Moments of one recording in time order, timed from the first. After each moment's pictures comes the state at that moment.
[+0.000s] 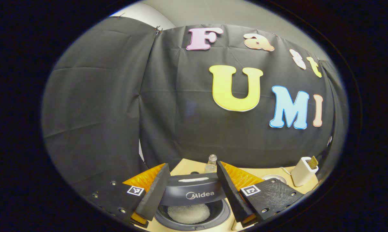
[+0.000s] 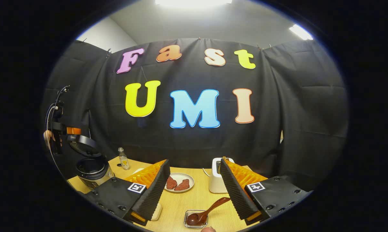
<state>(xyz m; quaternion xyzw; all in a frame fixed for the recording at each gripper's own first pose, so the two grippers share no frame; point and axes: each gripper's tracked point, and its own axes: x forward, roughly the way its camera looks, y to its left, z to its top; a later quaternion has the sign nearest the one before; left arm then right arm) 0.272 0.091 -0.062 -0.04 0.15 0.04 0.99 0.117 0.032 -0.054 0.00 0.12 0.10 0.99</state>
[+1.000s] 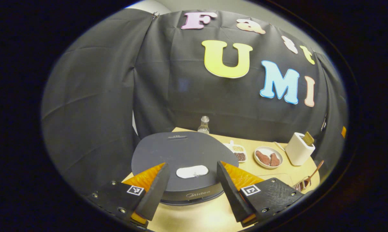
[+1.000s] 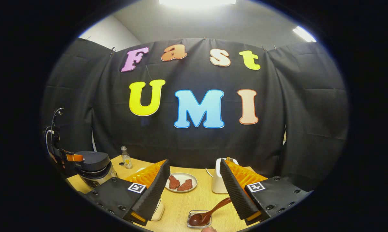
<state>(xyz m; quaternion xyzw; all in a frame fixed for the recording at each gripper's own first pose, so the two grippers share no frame) 0.194 0.060 -0.182 -0.05 0.25 0.00 0.97 0.113 0.050 -0.055 -0.01 0.12 0.11 0.99</state>
